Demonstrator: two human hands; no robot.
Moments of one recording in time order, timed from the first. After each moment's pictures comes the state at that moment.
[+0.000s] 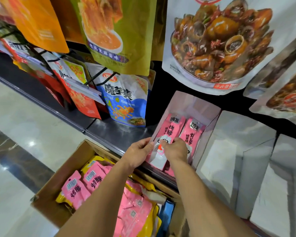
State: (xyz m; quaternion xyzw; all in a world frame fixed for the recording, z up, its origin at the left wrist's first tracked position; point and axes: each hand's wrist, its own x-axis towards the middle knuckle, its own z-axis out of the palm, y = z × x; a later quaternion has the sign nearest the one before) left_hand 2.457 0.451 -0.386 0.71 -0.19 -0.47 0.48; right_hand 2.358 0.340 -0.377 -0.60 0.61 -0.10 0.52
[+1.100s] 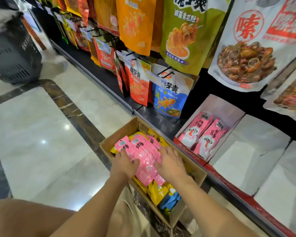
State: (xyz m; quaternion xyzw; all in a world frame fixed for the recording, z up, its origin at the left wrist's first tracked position) left_hand 2.402 0.682 -0.346 0.95 -0.10 -0.24 0.19; right_hand 2.304 0.523 -0.326 -0.94 0.23 0.11 0.21
